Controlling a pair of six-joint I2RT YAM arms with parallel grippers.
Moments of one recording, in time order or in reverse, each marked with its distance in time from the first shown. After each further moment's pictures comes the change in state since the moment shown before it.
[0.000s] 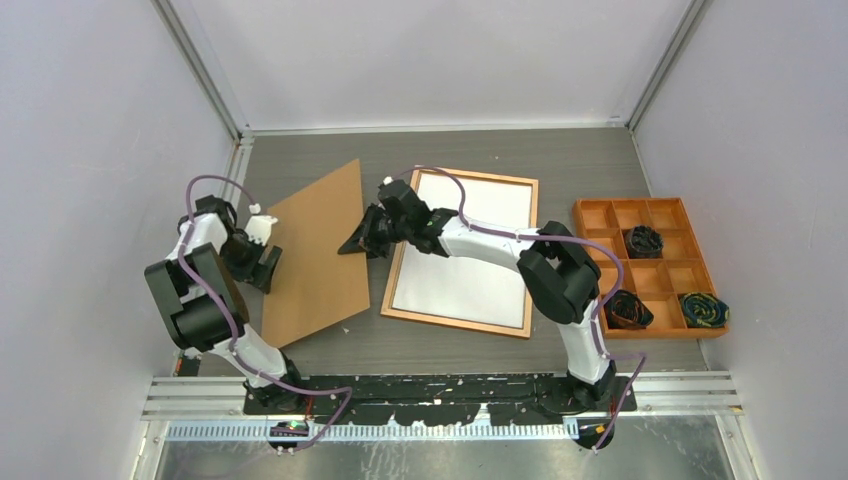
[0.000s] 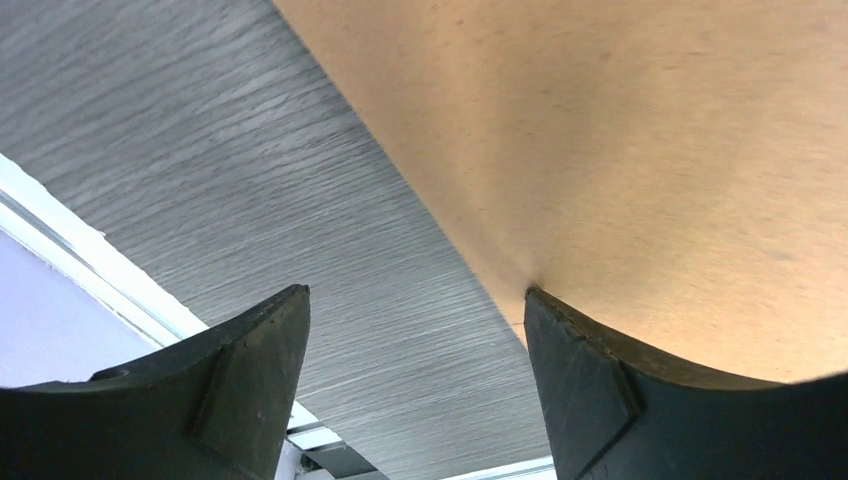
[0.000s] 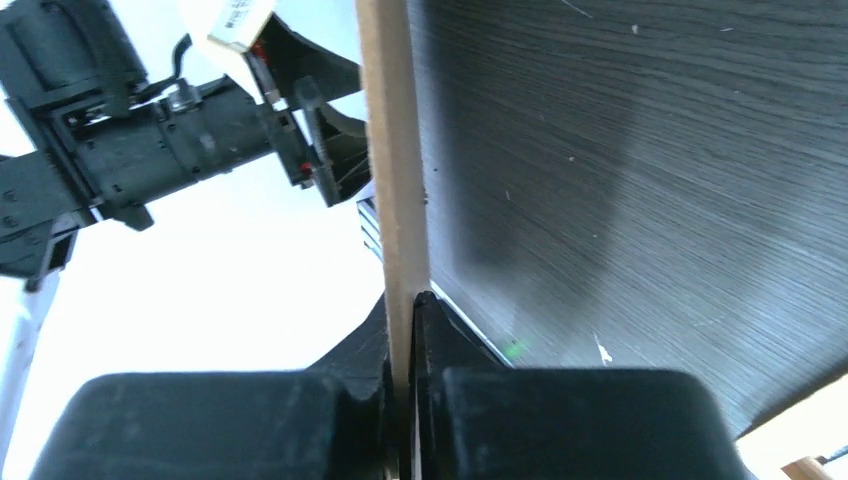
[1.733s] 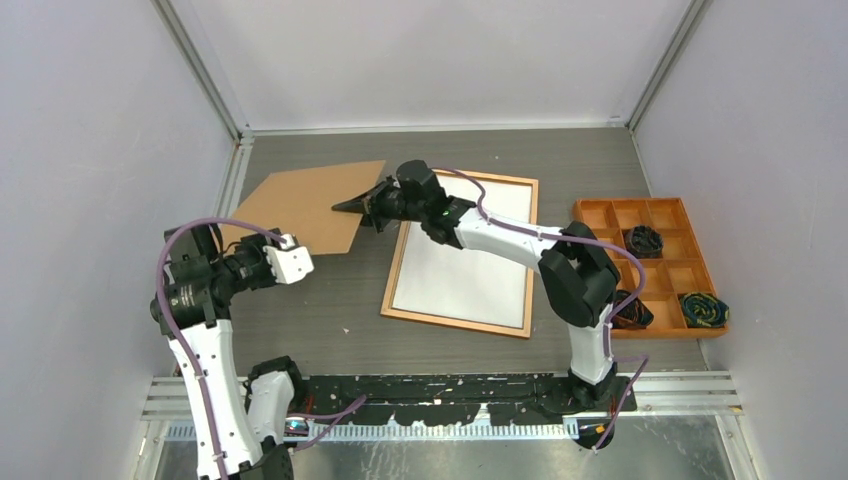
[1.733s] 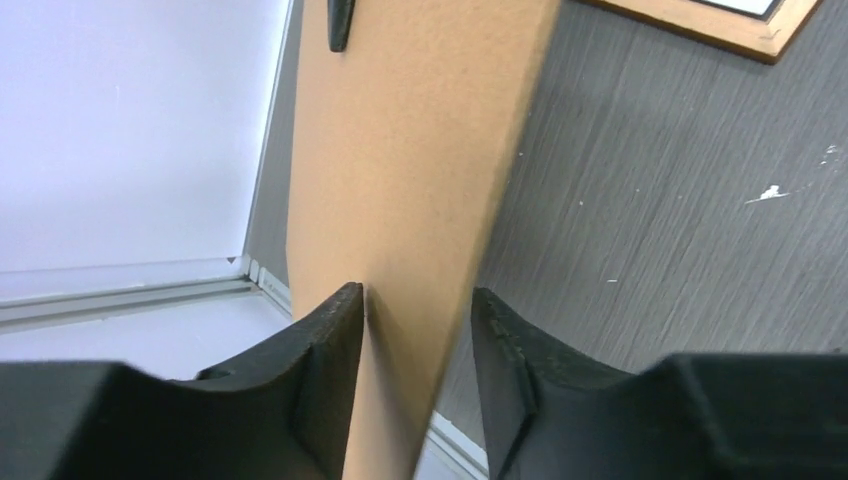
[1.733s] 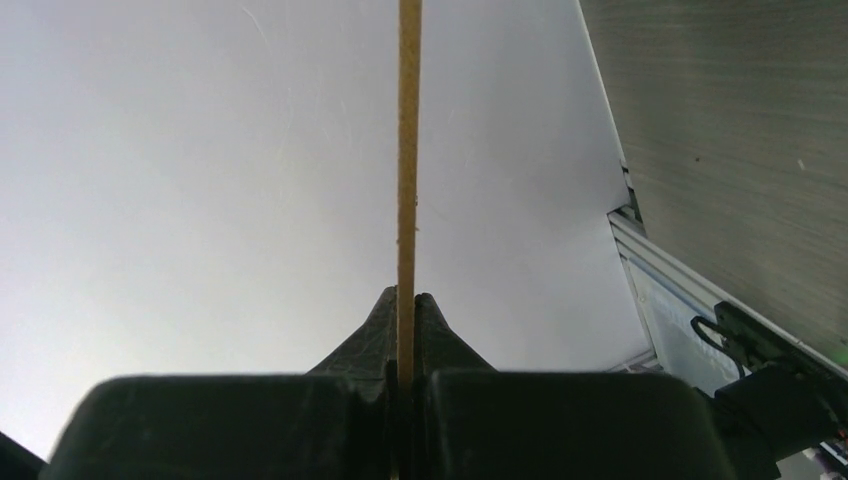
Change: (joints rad) left arm -0.117 -0.889 0.066 -0.332 0.632 0.686; right arm -0.064 -0.087 -0.026 0.183 0.018 0.544
